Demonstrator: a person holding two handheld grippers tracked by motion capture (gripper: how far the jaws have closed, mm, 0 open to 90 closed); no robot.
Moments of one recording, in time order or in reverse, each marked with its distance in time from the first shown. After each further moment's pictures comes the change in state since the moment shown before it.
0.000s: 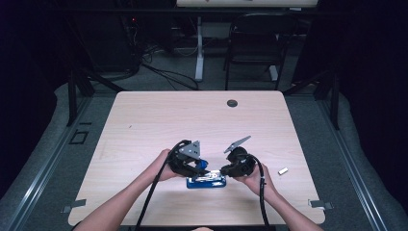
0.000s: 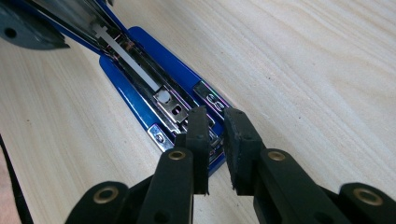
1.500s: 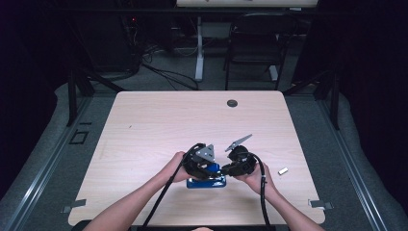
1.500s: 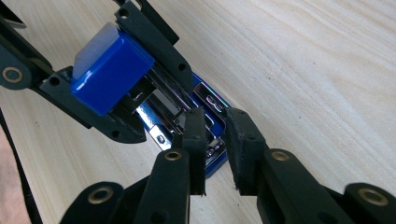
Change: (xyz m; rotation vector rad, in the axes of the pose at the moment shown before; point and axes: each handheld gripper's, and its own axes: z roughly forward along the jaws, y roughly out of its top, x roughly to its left) left arm 0.002 0.016 0.045 0.023 -0.019 0.012; right arm -0.005 0.001 -0.002 0.002 0.033 0.020
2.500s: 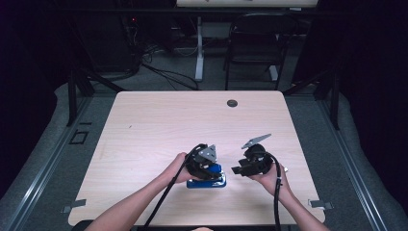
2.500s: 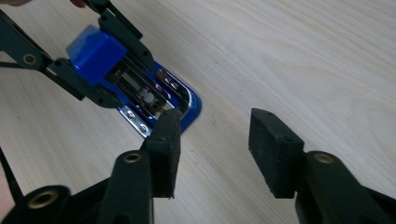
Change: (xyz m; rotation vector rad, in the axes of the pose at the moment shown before) left arm 0.002 0.000 0.009 0.007 -0.009 -0.031; right arm -0.014 -0.021 -0.037 -0.063 -0.097 0.042
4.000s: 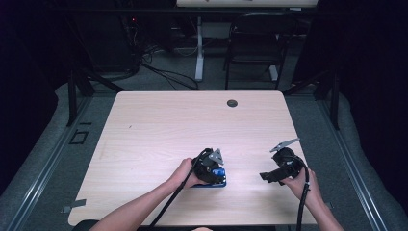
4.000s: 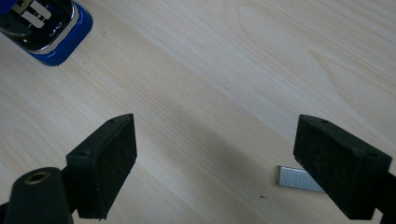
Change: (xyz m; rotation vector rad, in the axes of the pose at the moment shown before) left arm -0.004 0.000 0.032 0.064 0.059 -0.106; right arm -0.047 -0.053 -0.041 0.087 -0.186 0.081
